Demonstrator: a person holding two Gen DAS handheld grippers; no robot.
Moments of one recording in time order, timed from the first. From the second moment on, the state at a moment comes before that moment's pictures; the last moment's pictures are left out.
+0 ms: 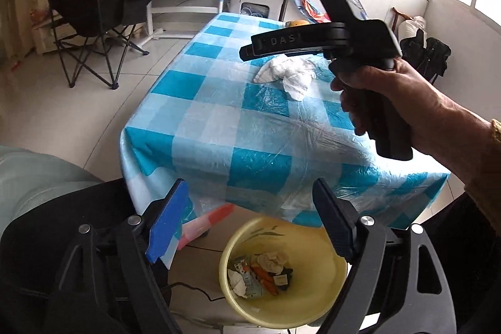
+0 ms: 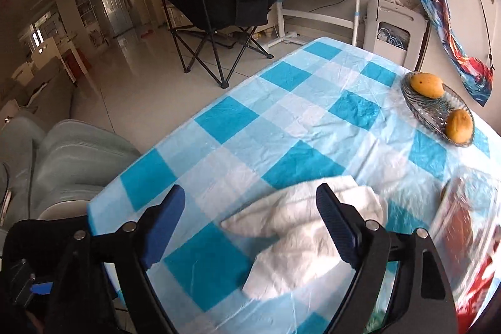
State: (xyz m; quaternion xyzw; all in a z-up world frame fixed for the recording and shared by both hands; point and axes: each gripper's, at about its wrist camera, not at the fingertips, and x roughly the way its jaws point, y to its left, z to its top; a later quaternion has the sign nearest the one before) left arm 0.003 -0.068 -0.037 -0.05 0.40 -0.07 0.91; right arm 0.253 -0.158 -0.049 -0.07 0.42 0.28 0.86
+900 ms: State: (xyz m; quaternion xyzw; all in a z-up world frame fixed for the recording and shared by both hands) left arm 0.003 -0.076 -0.044 -0.04 0.41 -0.06 0.91; right arm 0.278 -0.156 -0.070 -0.10 0.45 0.25 0.85
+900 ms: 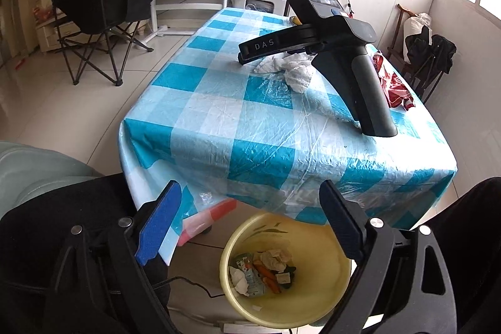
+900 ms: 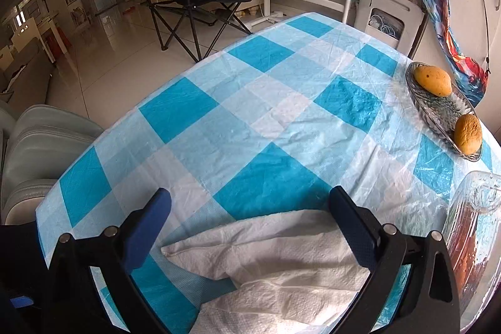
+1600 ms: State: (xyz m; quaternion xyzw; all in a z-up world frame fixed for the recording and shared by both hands) left arm 0.010 -0.067 -0.044 -0.05 0.42 -0.07 0.90; right arm 0.278 -0.156 -0.071 -0.10 0.45 0.25 0.85
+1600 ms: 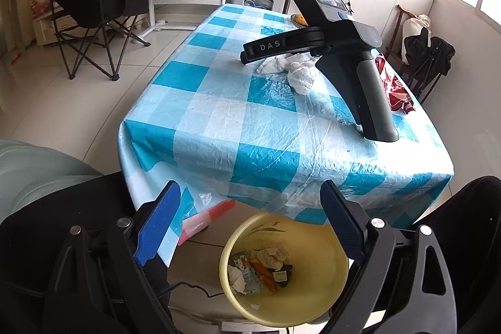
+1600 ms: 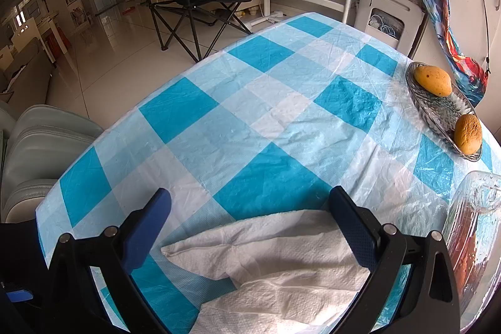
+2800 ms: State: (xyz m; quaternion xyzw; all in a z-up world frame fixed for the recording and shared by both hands) left arm 0.020 -0.051 -0.061 -0.08 0.46 -0.07 0.88; right arm 0.280 -0.156 -0.071 -0.10 0.45 0.25 0.85
